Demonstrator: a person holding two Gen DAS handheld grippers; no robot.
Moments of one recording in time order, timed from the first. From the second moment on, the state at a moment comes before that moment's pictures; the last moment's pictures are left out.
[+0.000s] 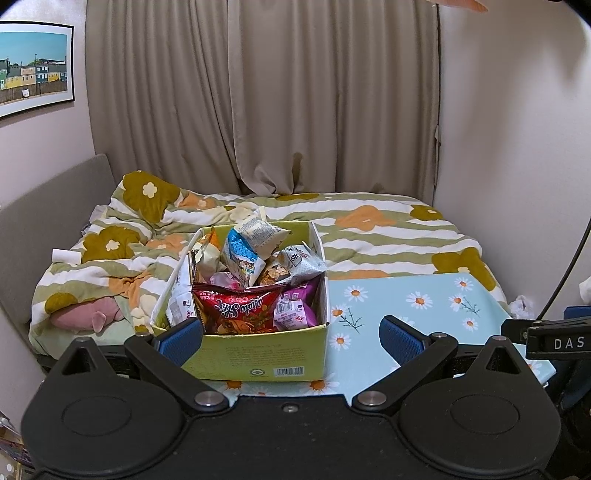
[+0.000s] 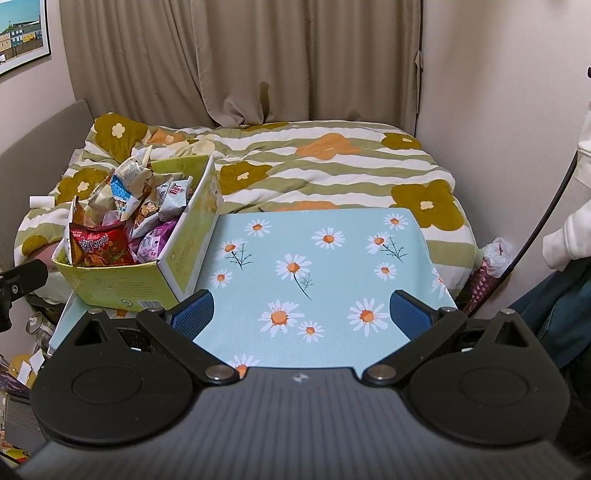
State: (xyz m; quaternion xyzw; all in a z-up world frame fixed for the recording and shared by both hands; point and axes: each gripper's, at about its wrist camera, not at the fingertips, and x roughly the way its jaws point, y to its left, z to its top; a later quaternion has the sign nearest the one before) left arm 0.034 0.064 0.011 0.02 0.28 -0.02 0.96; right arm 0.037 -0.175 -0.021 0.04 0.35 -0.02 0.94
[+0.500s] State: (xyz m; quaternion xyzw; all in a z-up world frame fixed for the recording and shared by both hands) left arm 0.035 0.067 0.010 0.02 0.29 -0.02 0.96; right arm 0.036 -0.178 -0.022 0.03 0.35 -0.02 0.94
